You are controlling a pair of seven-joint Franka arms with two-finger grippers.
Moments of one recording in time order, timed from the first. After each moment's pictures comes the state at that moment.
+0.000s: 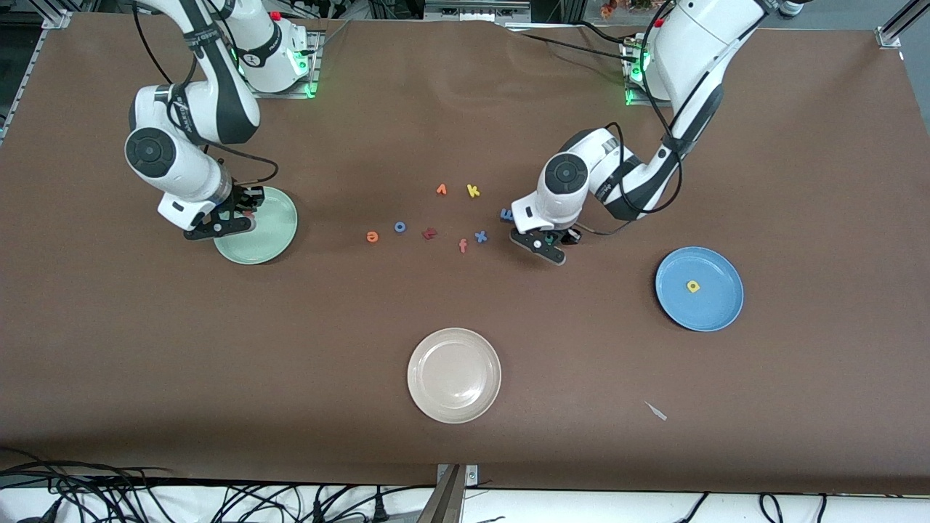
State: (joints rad) left arm -0.20 0.57 -0.41 -1.98 0.33 2.32 -0.32; right arm 0.46 0.13 -0.35 -2.39 -0.05 2.30 -0.08
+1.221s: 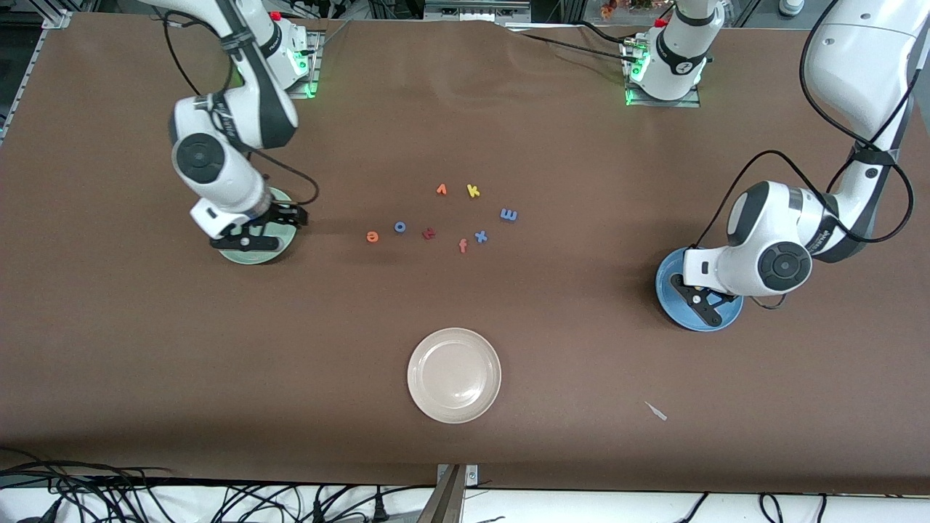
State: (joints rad) left arm 0.29 0.57 -0.39 -1.80 0.34 2.02 0.58; right arm 0.49 0.22 -0.16 -2.20 -0.03 2.29 0.46
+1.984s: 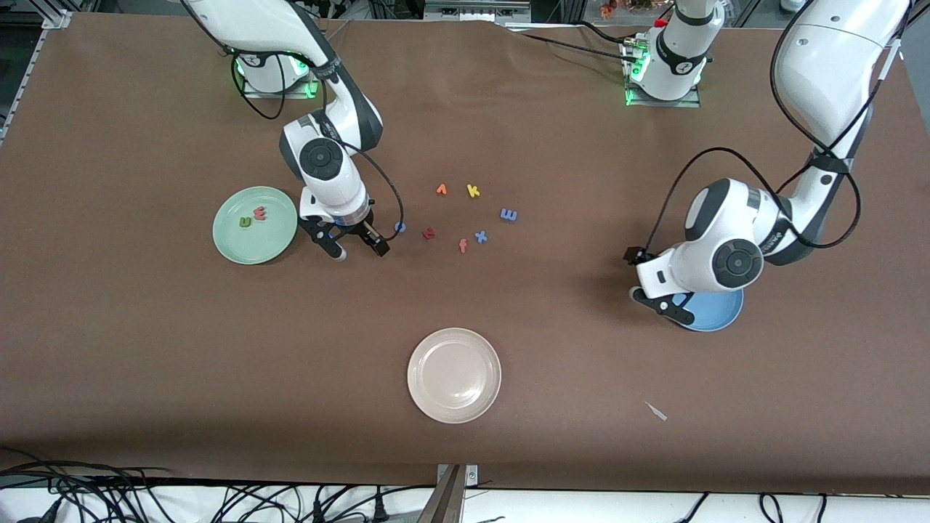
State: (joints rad) left arm 0.23 0.59 -0.50 -1.78 0.20 2.02 0.00; right arm 0.60 0.46 -0.05 -2.14 0.00 2.64 1.33
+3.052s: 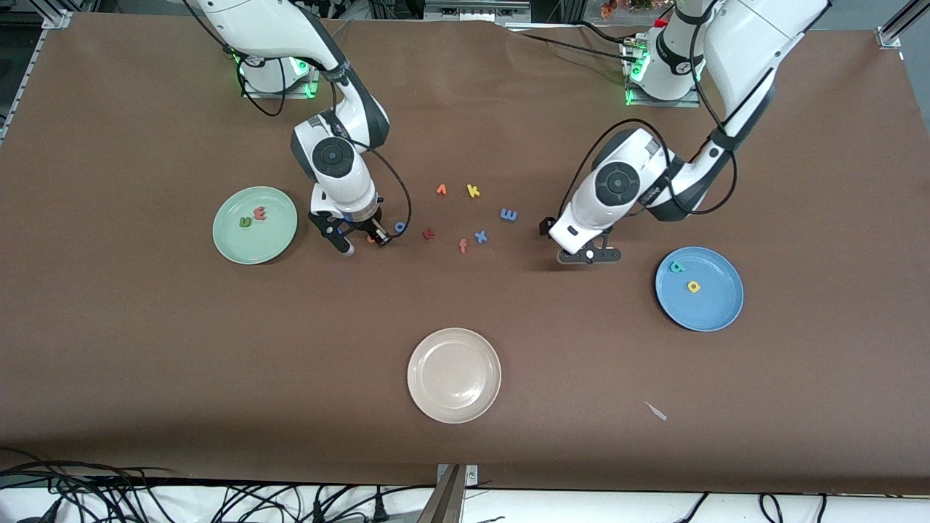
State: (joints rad) left arm 0.09 0.53 -0.63 -2.07 0.29 2.36 -0.81; right arm 0.62 0.48 -0.04 -2.16 0.00 2.67 1.38
